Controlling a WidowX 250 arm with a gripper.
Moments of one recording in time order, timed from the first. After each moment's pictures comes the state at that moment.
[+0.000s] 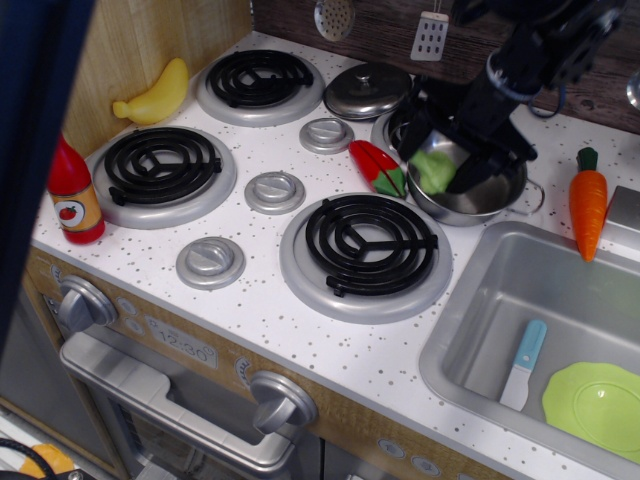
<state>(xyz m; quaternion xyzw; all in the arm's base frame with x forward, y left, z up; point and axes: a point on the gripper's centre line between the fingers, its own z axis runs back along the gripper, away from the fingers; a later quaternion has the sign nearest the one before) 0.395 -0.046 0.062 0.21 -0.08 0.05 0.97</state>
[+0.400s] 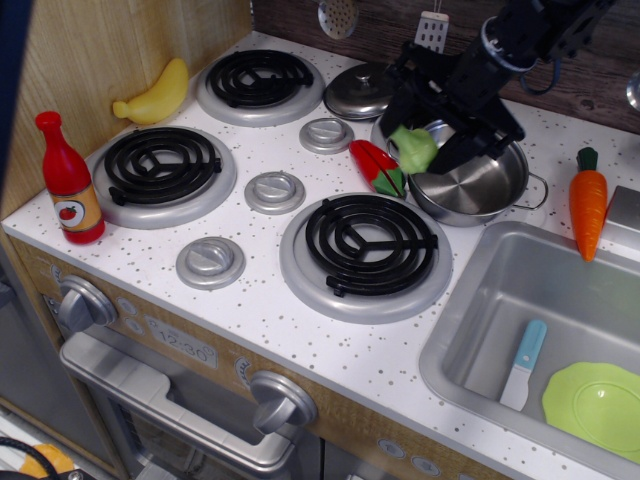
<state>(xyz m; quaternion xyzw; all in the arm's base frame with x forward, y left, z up) 0.374 -0.026 0.078 0.25 -0.06 0.04 0.97</state>
